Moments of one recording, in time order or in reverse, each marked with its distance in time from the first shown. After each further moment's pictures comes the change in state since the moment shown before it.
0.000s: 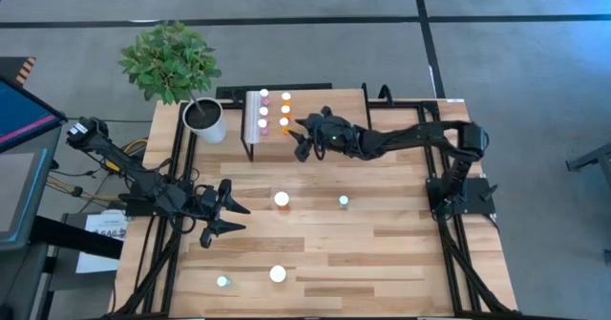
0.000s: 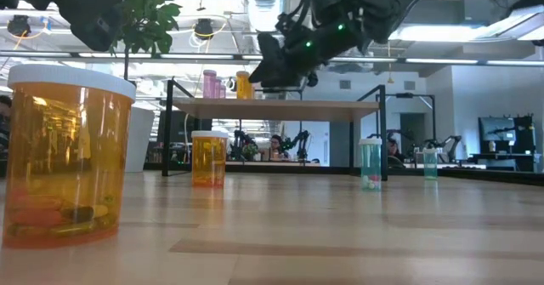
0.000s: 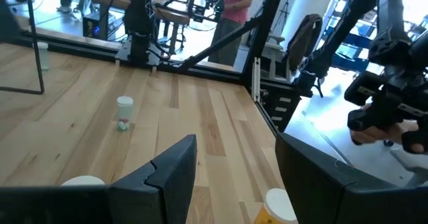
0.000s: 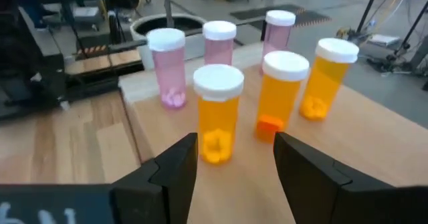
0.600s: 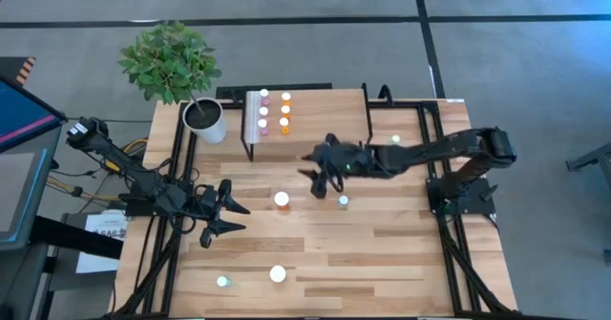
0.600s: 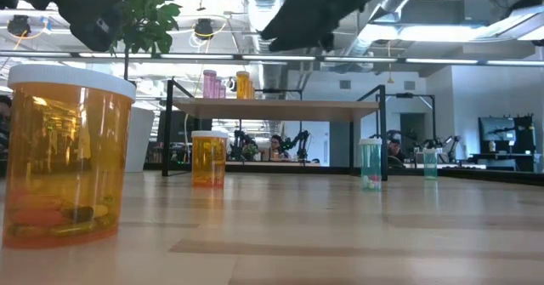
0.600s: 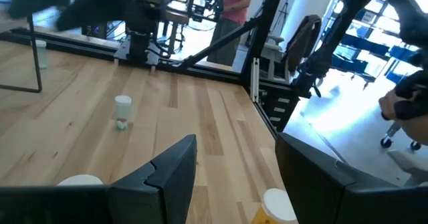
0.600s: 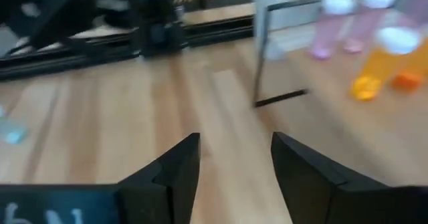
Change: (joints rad) left arm 0.000 0.000 0.000 0.001 0.003 -0.010; right arm 0.259 -0.219 0.000 -0.399 -0.049 0.096
